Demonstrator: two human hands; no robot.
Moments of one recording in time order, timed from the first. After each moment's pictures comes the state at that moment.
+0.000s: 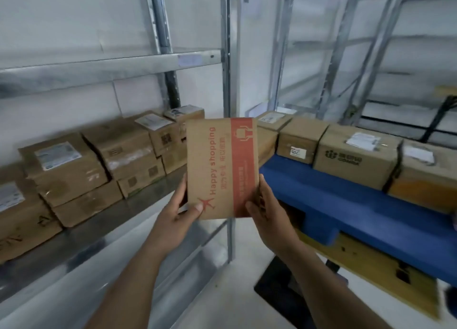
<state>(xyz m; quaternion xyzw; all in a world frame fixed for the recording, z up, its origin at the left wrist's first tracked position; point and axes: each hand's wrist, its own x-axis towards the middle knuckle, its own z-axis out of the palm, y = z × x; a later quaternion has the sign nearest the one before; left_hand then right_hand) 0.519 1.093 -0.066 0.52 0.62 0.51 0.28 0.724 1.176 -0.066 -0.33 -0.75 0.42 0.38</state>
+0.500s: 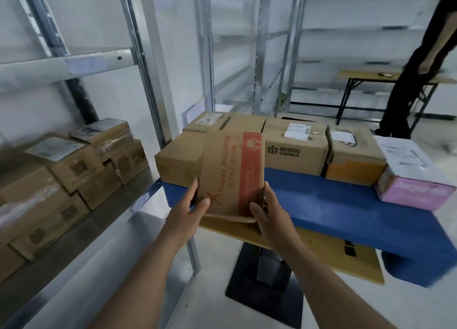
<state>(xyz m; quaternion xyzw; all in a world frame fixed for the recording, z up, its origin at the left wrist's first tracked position) 0.583 1.240 -0.075 0.63 0.60 0.37 0.34 0.793 1.241 -0.088 -0.55 -0.65 0.36 0.38</state>
